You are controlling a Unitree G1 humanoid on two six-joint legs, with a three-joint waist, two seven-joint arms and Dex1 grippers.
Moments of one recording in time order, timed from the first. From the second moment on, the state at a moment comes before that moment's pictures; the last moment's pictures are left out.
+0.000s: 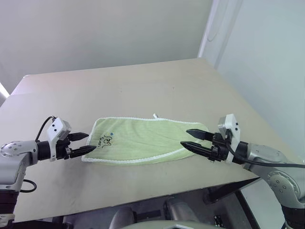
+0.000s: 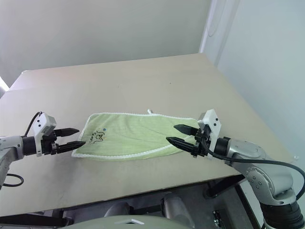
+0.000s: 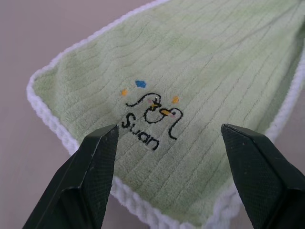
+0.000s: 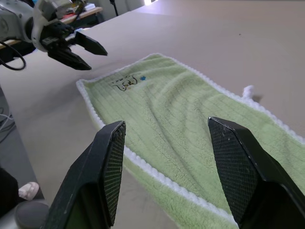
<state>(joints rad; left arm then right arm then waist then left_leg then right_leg) -0.07 0.91 0.21 0.09 -0.41 0.38 -1.20 -0.01 -0.70 -0.13 -0.54 0.79 0.72 0.74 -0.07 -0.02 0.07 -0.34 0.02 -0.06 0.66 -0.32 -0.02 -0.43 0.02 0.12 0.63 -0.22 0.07</state>
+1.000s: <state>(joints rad) -0.17 0.93 -0.01 0.31 -0.23 0.05 -1.40 0.00 -0.70 -0.15 -0.48 0.71 0.68 0.75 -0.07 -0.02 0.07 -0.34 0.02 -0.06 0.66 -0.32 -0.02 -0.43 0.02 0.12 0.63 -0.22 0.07</state>
